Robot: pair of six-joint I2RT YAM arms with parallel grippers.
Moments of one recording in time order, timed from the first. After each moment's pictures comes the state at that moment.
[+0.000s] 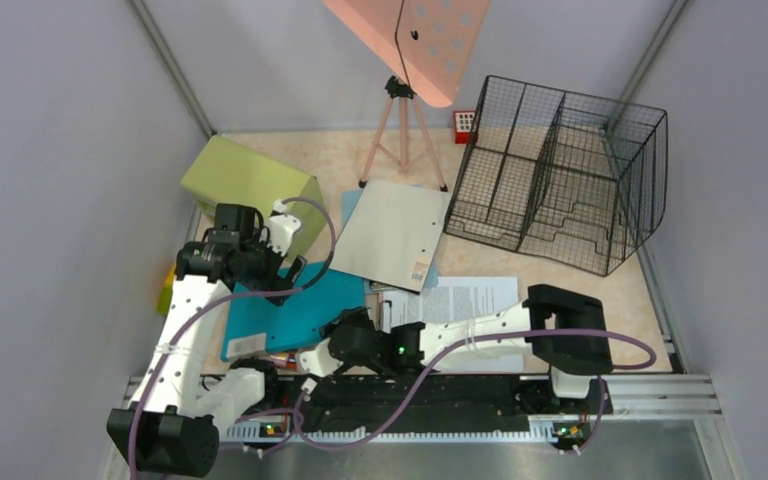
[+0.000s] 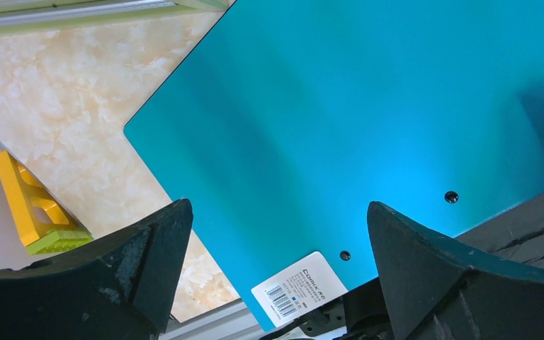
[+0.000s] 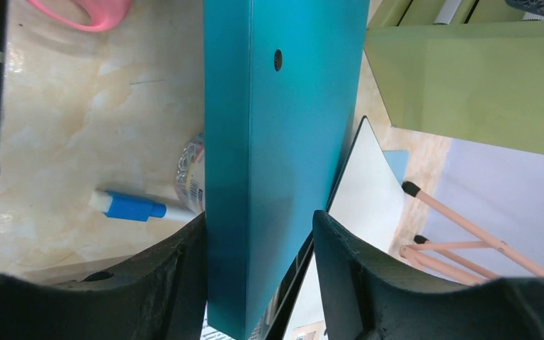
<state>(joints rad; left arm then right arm) -0.09 0.99 1.01 -1.10 0.14 0.45 1.50 1.78 1.11 -0.07 0.43 -0.79</state>
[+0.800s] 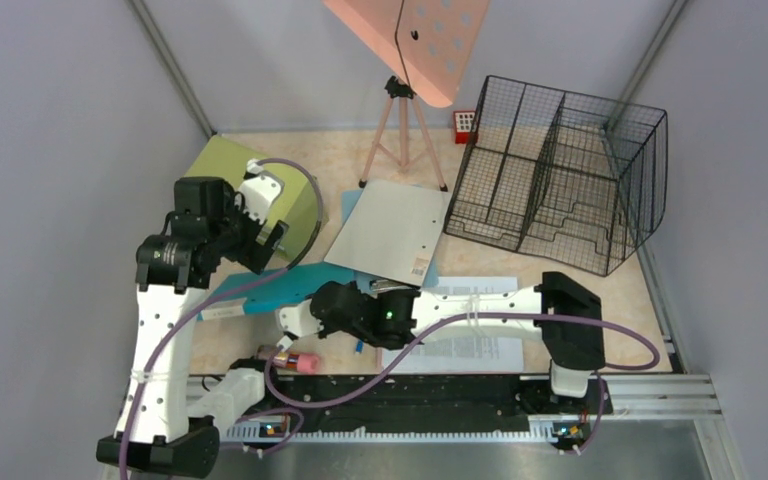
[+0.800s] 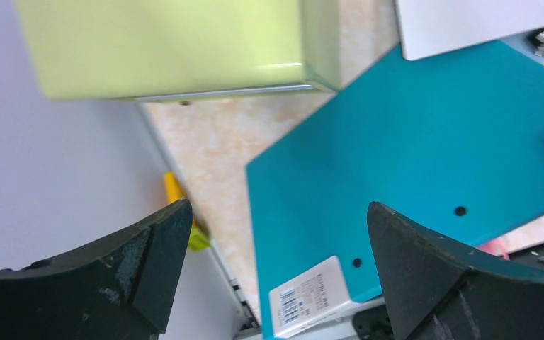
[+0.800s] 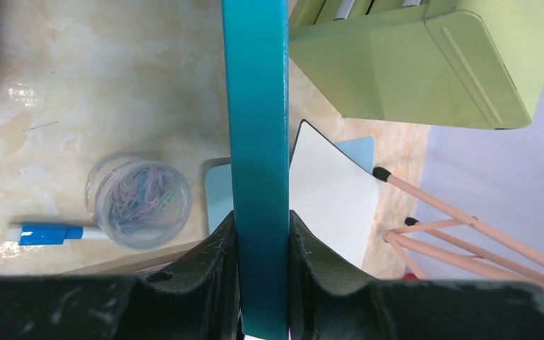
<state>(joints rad) -0.08 0.98 1.33 -1.15 0.07 0.51 1.42 1.81 1.38 -0.27 0.44 -0.73</state>
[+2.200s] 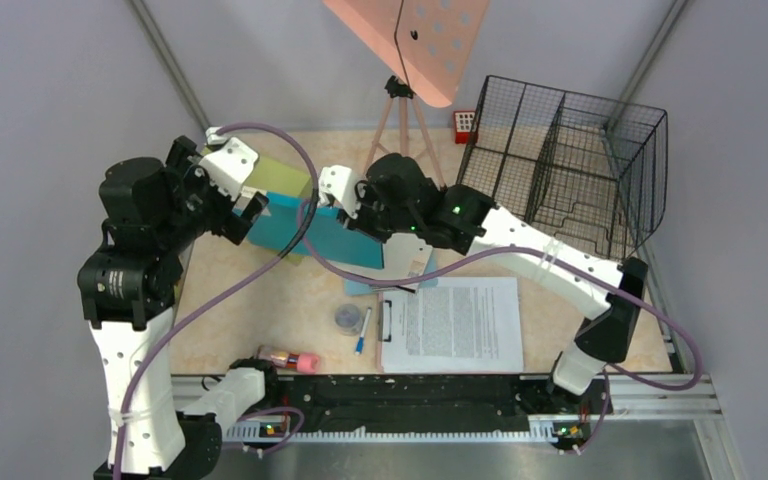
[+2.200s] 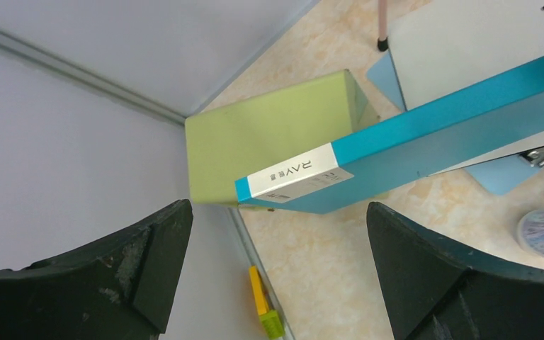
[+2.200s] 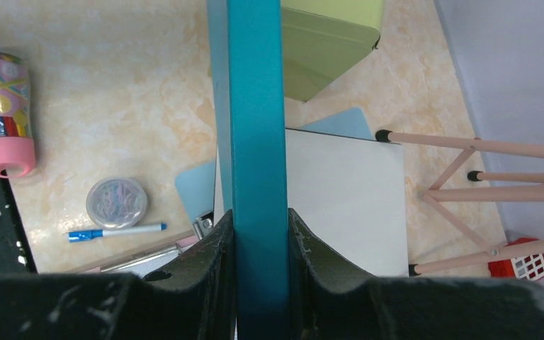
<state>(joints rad) -0.05 1.00 1.75 -1.12 0.17 0.64 1.06 1.68 1.78 -0.65 0.02 -0.39</state>
